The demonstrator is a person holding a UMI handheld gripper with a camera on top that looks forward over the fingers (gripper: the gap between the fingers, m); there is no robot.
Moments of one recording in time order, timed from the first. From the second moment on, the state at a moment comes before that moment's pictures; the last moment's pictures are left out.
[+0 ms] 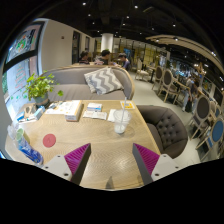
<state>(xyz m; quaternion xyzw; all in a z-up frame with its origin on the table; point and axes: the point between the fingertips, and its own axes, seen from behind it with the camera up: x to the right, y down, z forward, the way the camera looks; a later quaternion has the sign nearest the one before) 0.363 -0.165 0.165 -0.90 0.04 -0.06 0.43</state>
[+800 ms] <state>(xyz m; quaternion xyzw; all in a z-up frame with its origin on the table) 0.026 -0.221 0.099 -0.87 -0.02 0.01 0.49</state>
